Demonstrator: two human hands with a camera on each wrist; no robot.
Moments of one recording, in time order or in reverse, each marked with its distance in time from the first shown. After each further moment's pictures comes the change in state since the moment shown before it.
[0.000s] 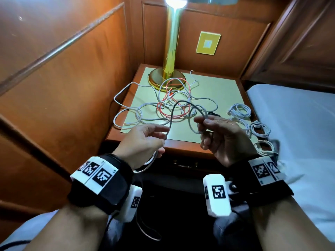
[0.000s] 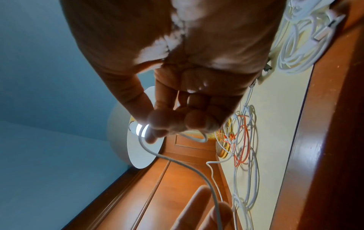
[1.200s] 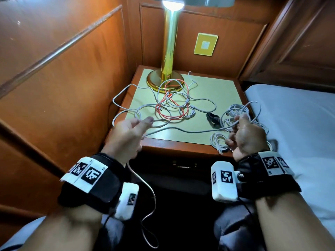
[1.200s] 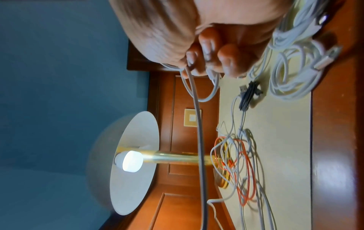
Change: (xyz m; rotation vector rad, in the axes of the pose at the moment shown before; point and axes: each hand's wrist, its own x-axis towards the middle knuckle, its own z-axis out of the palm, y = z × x) left_hand 0.002 0.009 -0.019 0.043 0.204 0.023; right_hand 0.020 -0.002 -0.041 -0.164 0.767 -0.019
